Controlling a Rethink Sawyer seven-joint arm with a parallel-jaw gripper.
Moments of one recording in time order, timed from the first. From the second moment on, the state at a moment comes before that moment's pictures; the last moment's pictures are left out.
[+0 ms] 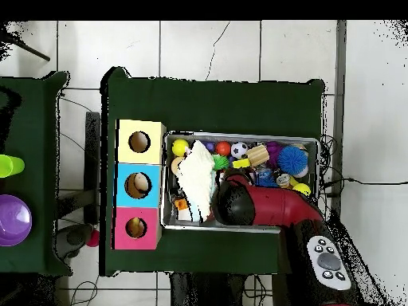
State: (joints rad) arm -0.42 -0.67 0.08 1.77 -0.35 0.21 1.62
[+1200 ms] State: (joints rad) arm -0.36 -0.60 0.04 1.76 -0.34 0.17 1.62
